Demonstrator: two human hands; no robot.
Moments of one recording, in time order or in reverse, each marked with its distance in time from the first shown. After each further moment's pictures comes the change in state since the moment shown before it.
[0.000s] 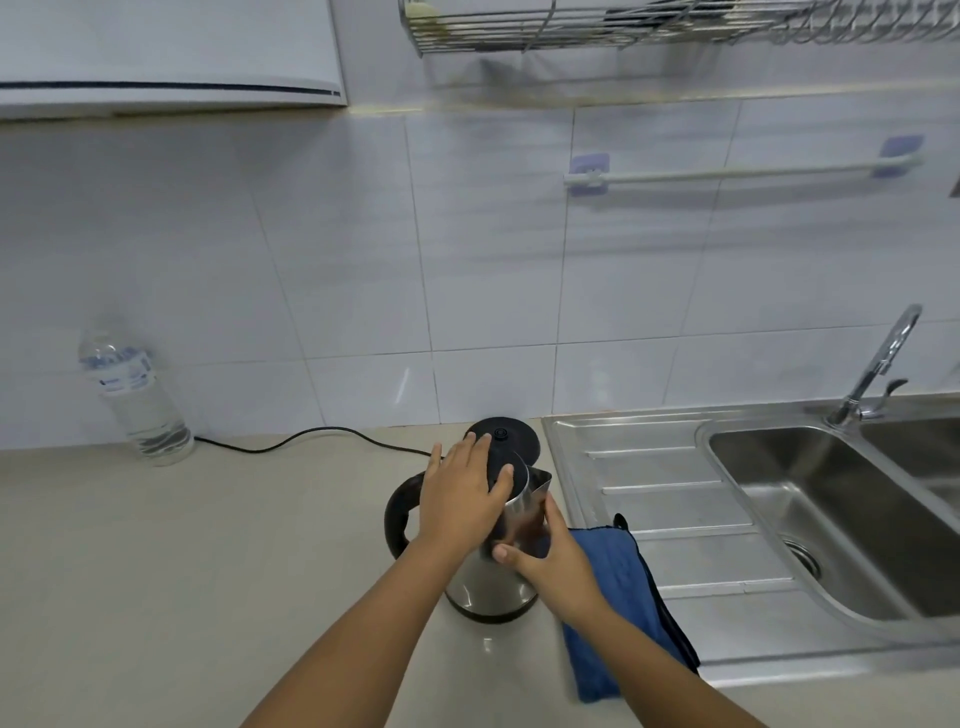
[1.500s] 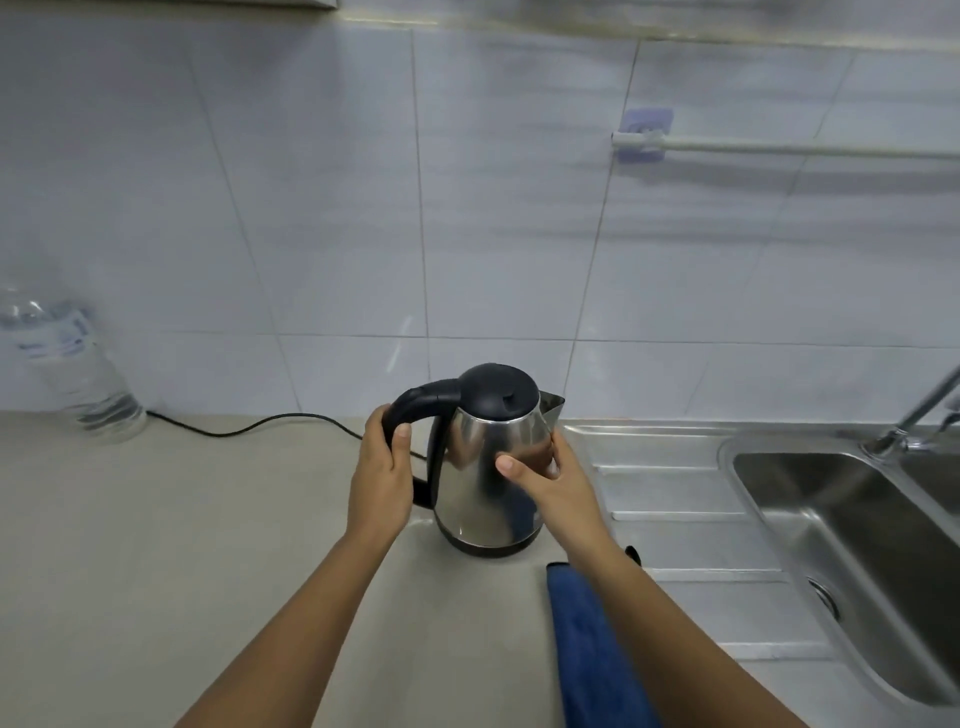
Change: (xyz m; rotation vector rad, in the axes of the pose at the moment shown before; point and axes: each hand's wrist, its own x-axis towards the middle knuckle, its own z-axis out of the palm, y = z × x) left_hand 0.060 -0.087 0.029 -0.737 0.236 -0.361; right_hand 0.115 -0.055 -0.021 0.272 0.030 -0.066
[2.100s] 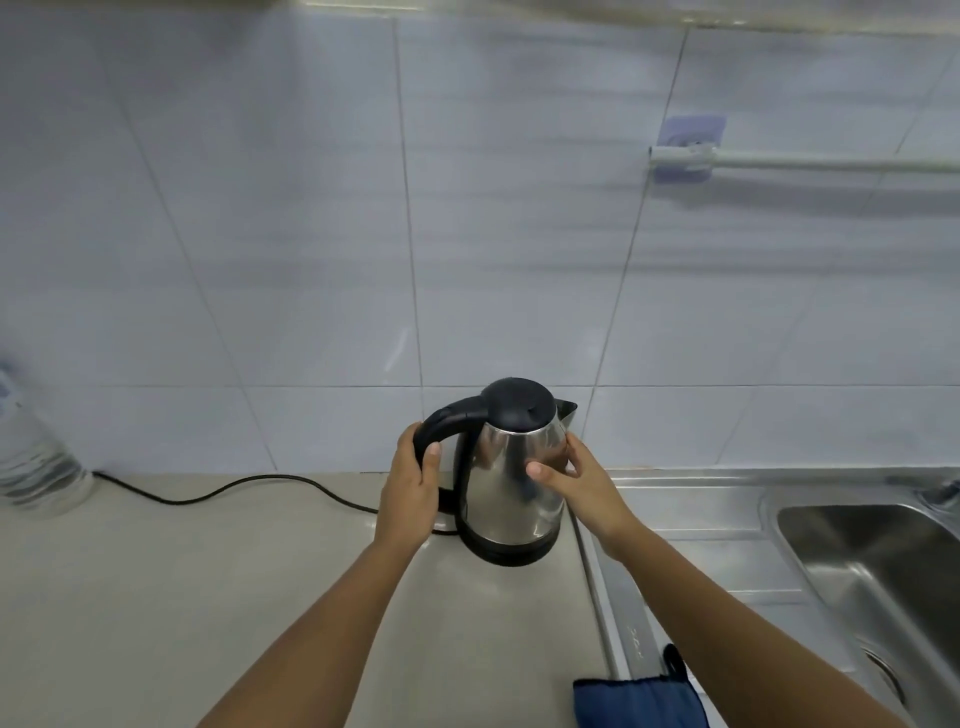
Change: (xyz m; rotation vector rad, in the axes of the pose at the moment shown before) left_hand 0.110 -0.042 0.073 0.023 -0.134 -0.058; right_hand 0.157 0.031 -0.032 -0.175 -0.074 0.103
